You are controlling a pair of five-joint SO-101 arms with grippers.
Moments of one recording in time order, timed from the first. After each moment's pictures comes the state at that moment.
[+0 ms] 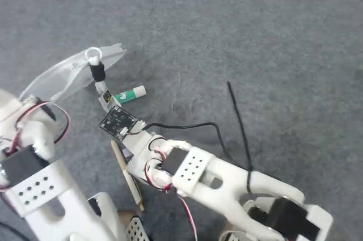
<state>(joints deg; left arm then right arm) -40.1 -54.3 41.5 66.5 13.5 -62.9 -13.6 44.3 34.0 -3.7</state>
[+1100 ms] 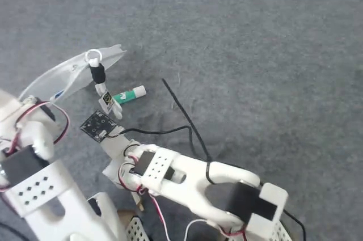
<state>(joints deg) -40.4 -54.3 41.5 66.5 13.3 -68.0 8.2 30.6 28.5 -13.8</state>
